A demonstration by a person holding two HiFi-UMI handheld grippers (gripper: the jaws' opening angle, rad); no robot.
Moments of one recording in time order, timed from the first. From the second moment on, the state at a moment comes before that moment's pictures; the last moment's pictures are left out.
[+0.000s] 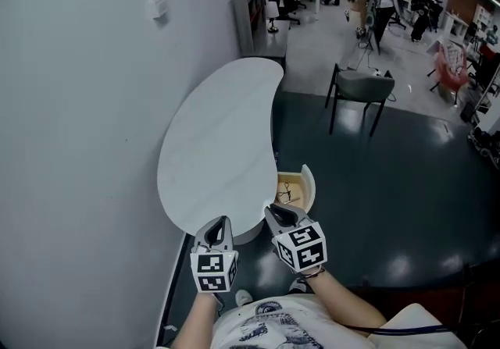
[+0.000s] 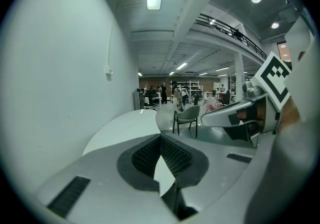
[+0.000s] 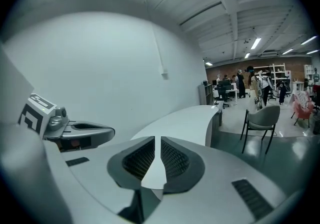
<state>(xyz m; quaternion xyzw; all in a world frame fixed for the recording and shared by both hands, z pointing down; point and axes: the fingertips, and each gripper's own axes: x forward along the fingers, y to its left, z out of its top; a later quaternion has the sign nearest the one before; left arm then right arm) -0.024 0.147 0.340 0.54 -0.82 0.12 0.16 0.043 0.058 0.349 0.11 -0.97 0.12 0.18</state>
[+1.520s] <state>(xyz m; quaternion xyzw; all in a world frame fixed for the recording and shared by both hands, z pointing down) -0.114 0.277 0.335 0.55 -0.81 0.10 0.15 -0.034 0.185 0.342 0.13 -0.97 0.10 0.18</state>
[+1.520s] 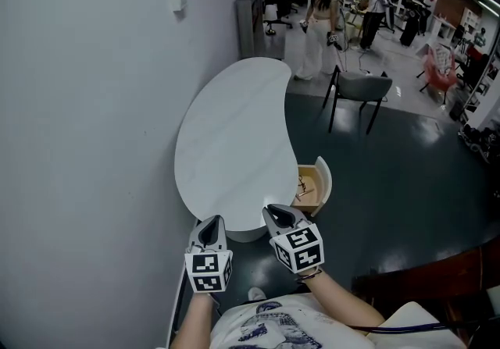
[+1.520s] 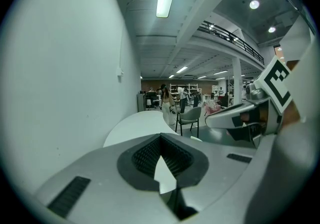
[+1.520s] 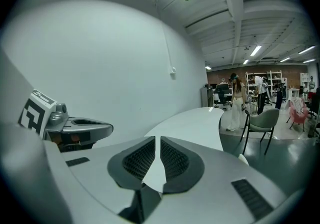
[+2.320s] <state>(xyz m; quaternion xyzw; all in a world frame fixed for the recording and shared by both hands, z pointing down) -0.115 0.264 0.340 0.55 -0.81 0.10 0.15 -0.035 0.176 0.352 0.12 -0.97 0.10 0.19</state>
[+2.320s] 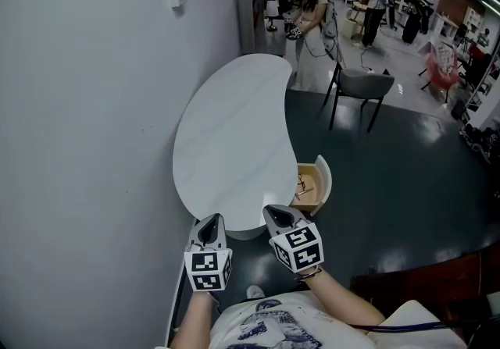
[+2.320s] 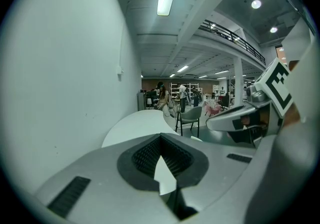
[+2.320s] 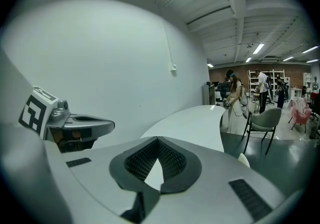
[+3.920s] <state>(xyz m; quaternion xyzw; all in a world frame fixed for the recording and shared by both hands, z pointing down) -0.125 0.265 0.345 0.55 -0.82 0.10 0.16 -0.047 0.183 0.357 0.11 -0.97 0.09 0.20</state>
